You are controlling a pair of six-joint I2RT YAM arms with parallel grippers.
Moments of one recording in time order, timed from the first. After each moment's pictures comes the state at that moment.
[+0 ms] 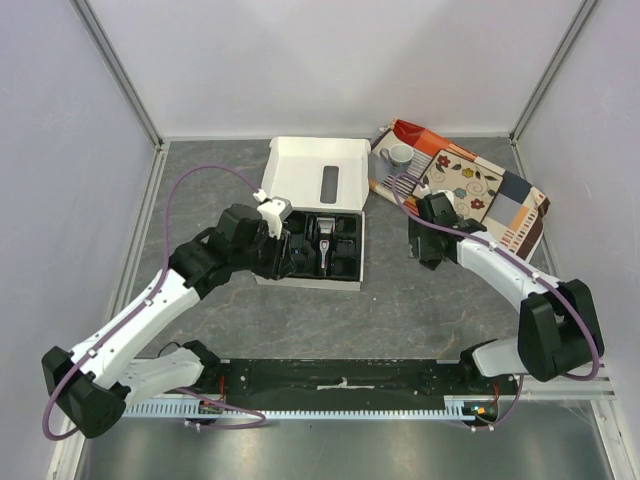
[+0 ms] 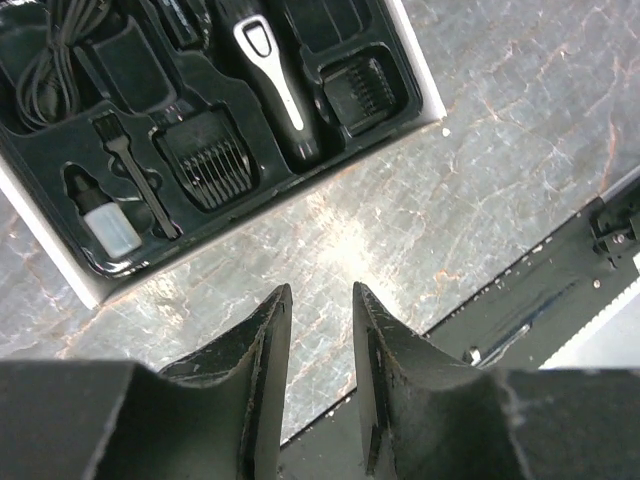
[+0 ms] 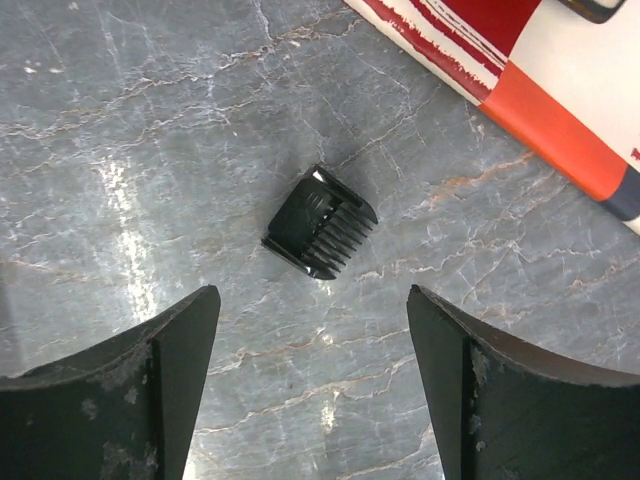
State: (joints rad) left arm -0.65 1.05 1.00 -0.69 0.12 -0.26; right arm 0.38 1.37 0.89 -0.55 0.37 0.34
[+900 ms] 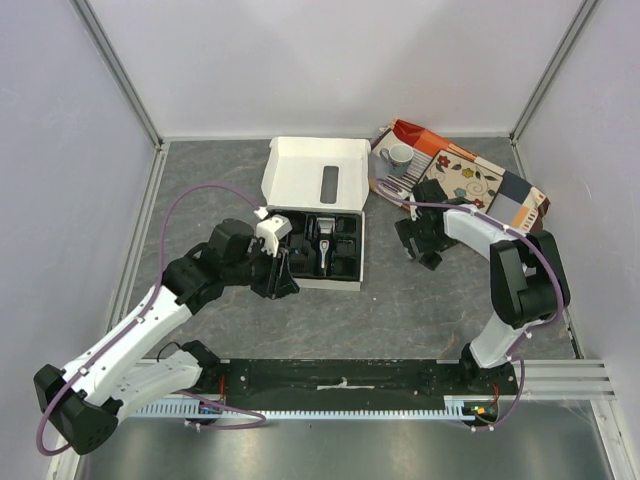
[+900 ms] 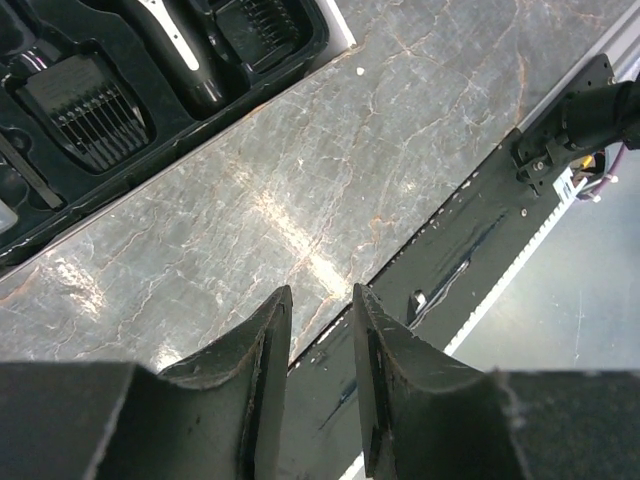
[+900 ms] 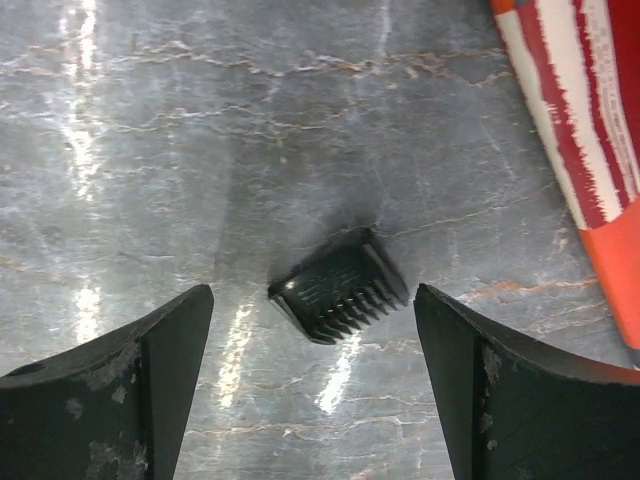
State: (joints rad) left arm -0.65 0.92 0.86 -0.67 0.34 -0.28; right arm 0.28 1.70 1.07 -0.60 0.11 -0.04
